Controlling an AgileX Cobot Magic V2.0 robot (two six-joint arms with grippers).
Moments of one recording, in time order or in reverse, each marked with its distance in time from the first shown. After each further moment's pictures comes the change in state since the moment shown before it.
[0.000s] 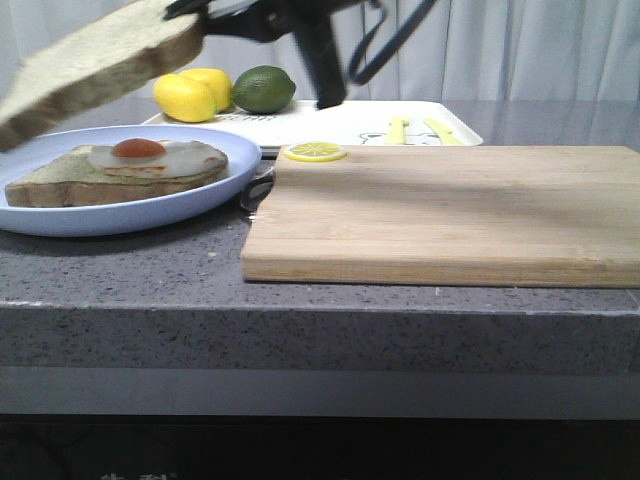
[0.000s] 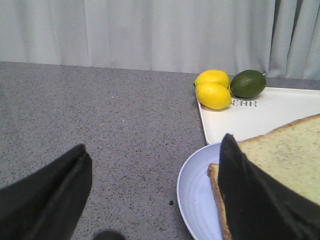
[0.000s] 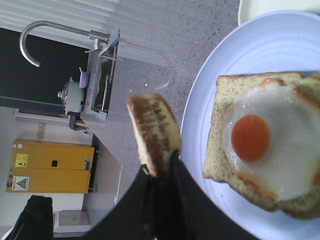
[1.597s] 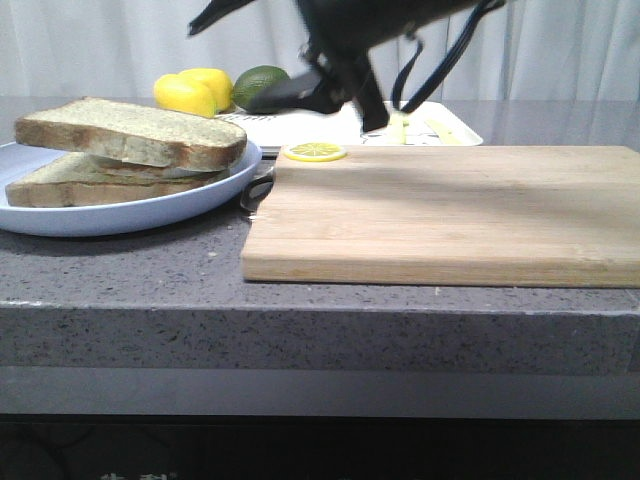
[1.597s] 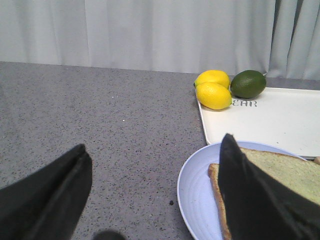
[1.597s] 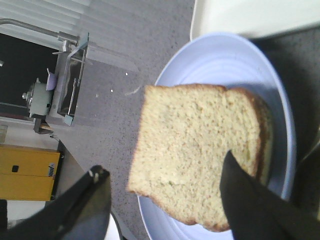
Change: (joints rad) left arm 0.000 0.000 0.000 0.000 0.000 0.000; right arm -0.072 -0.069 0.074 -0.113 -0.021 -0.028
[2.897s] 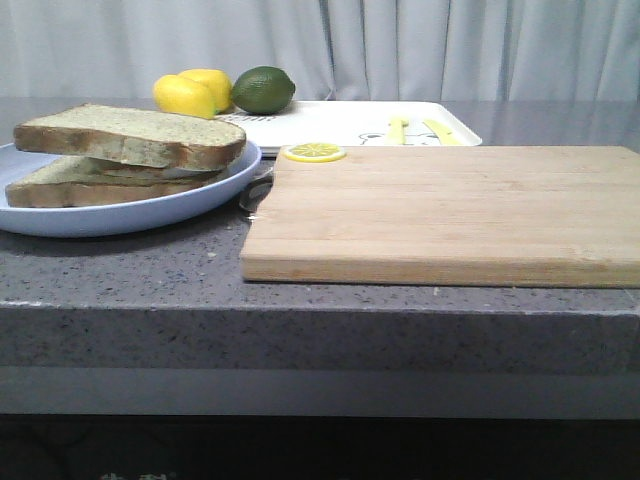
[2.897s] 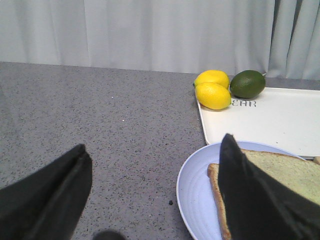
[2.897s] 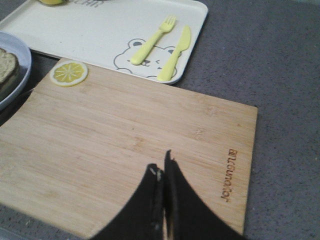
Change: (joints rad) left arm 0.000 0.000 0.000 0.000 0.000 0.000; right arm -0.310 -0.977 0.421 -1.434 0.050 0.489
